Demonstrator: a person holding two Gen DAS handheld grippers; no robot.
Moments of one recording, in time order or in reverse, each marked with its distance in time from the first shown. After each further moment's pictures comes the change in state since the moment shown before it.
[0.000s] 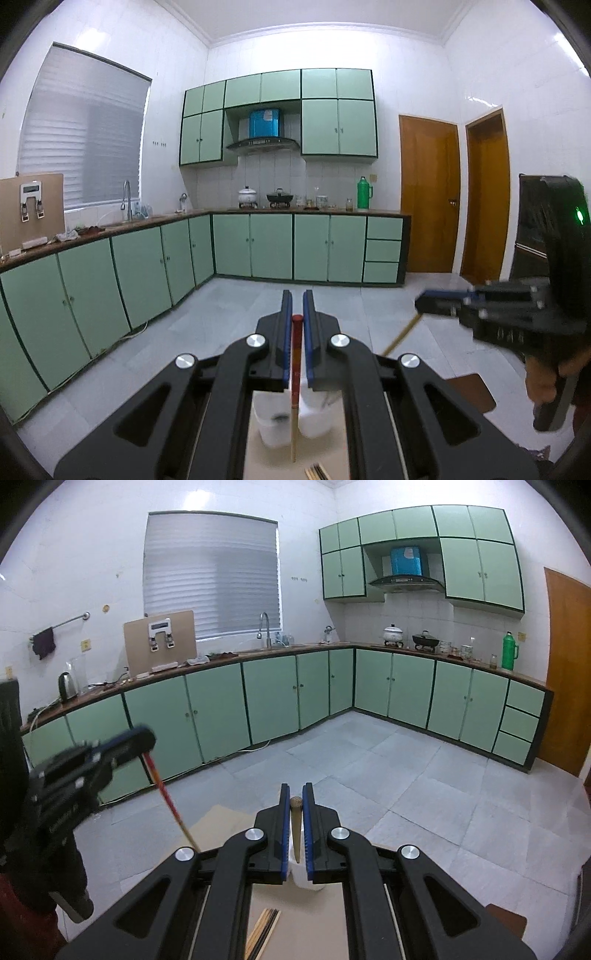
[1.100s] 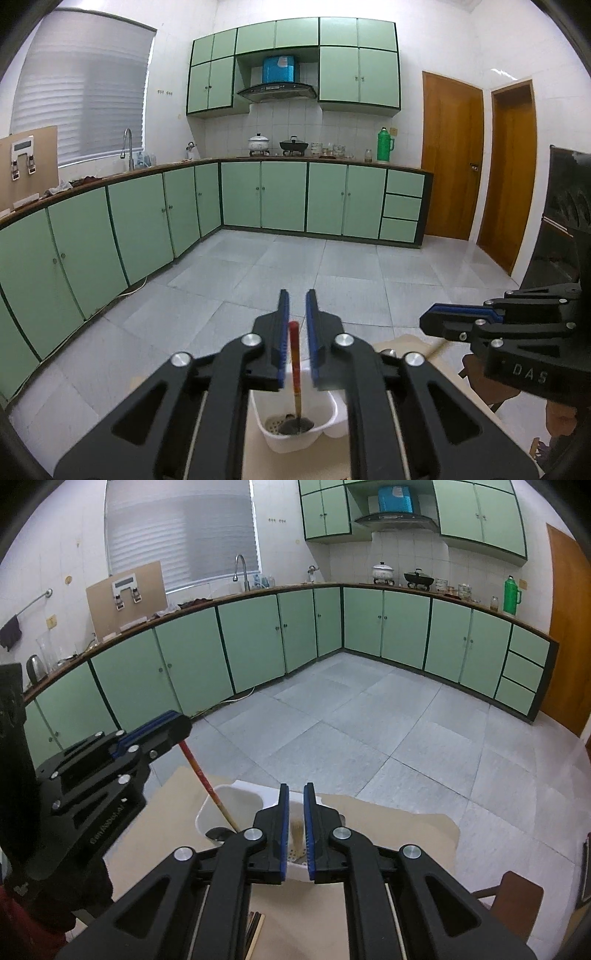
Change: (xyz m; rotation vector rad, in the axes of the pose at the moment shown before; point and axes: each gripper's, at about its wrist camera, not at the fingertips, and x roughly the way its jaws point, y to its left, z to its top) left arm 0.132 0.042 -0.083 -0.046 0.187 0.041; right arm 0.131 -0.022 -0.047 0.080 0.209 -0.026
